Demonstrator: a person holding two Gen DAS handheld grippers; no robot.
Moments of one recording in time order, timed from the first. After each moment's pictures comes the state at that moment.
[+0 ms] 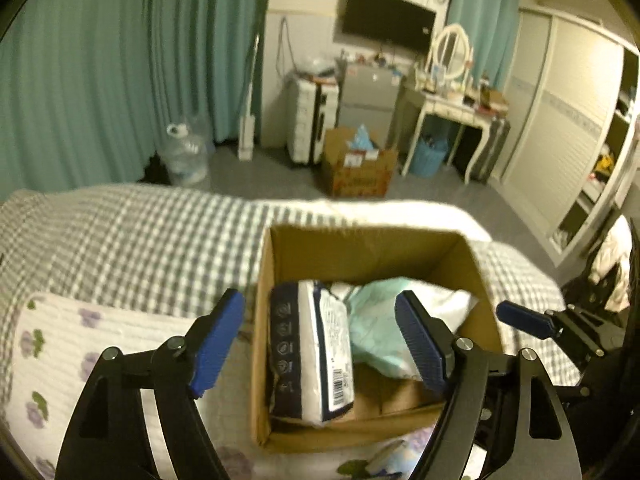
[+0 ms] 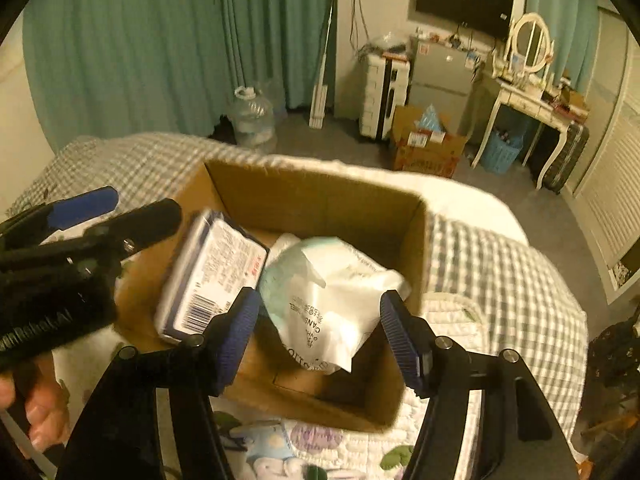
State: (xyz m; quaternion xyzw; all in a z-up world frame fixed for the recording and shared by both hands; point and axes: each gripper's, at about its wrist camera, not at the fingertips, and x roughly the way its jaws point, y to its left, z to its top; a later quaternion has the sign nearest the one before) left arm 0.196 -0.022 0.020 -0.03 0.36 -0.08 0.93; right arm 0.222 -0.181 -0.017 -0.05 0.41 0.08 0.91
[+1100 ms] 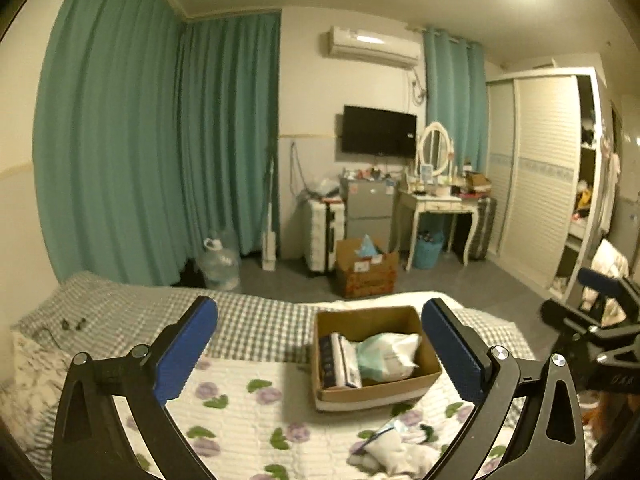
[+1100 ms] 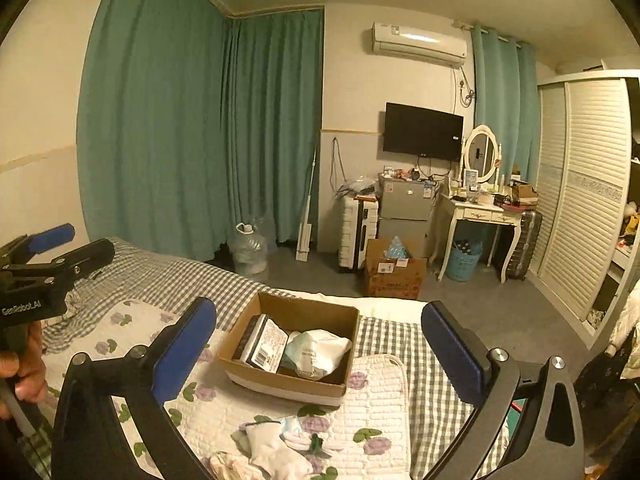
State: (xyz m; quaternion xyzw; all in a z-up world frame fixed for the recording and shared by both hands) left arm -0.006 0.028 0.152 0.00 0.17 -0.06 0.98; right arm -0.029 -0.198 0.167 -0.03 0.17 0.06 0.98
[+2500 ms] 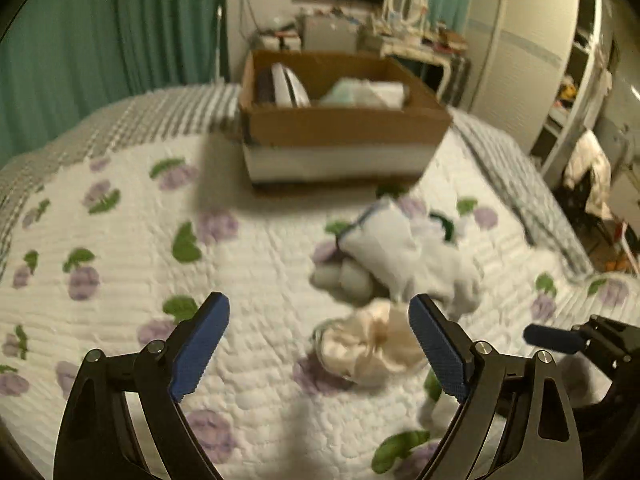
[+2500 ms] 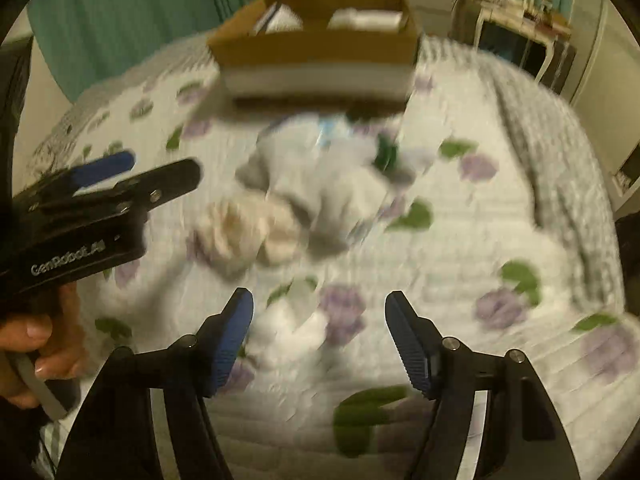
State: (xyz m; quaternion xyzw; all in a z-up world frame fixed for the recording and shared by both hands) left arm 0.015 -0.004 -0.108 0.03 0.43 -0.14 0.89; right arm -0.035 -0.159 -0.123 0.01 0.53 0.07 0.85
